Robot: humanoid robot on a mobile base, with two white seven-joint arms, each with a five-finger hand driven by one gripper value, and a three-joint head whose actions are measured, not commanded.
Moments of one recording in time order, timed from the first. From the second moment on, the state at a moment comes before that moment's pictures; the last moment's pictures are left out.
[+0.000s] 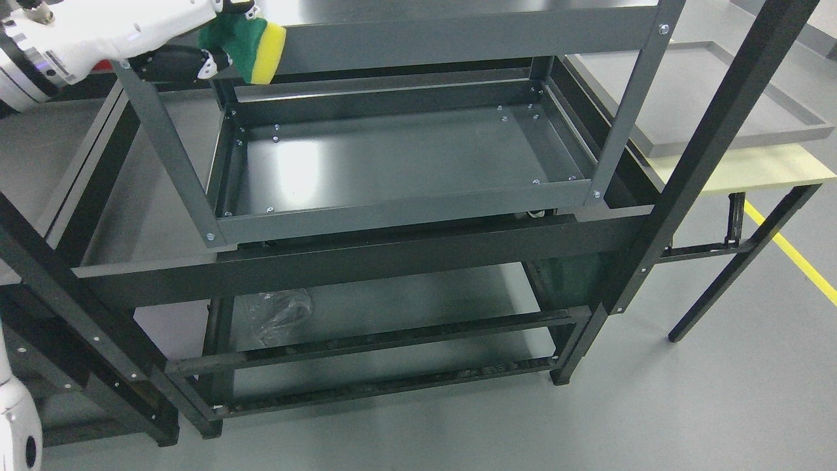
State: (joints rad) left arm -1.12 0.41 0.02 -1.39 -0.55 -0.78 -0.81; right arm -0.08 0.00 -0.21 0.00 -0.11 0.00 -0.07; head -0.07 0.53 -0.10
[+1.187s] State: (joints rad) left arm -1.33 0.06 -0.18 -0.97 -0.81 -0.72 -0.45; right arm -0.08 0.00 -0.21 0.00 -0.12 0.00 -0.07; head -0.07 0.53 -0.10
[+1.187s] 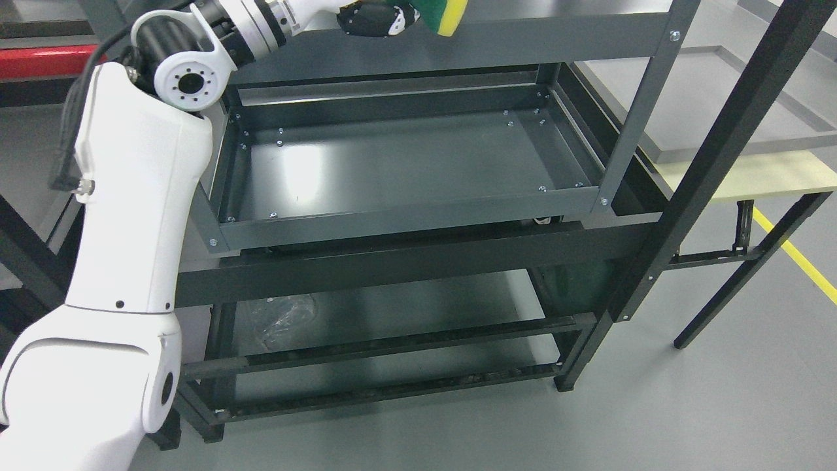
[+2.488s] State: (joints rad) left arm -1.44 0.16 -0.21 -0.97 -0.73 -0.78 -0.91; right arm -0.08 0.00 -0.21 0.00 -0.12 0.00 -0.07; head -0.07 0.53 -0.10
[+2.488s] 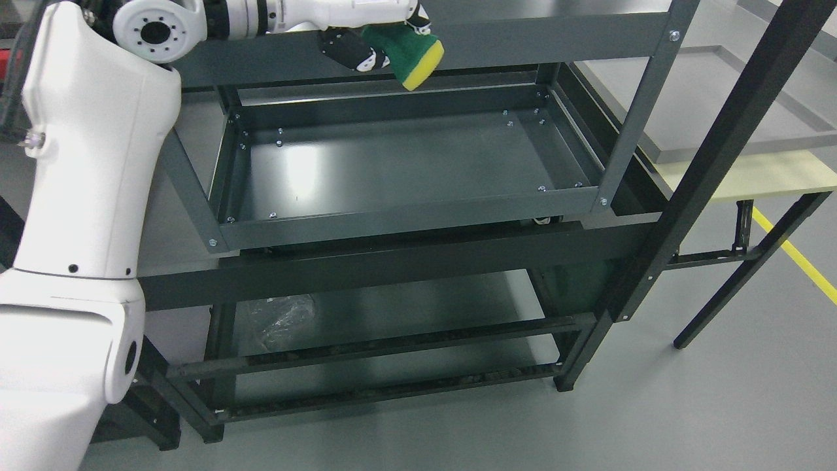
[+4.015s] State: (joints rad) left arm -1.37 0.12 -0.18 -0.93 -0.44 -0.71 -0.74; right arm -0.08 0.00 -0.21 0.00 -0.12 0.00 -0.07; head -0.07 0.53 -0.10
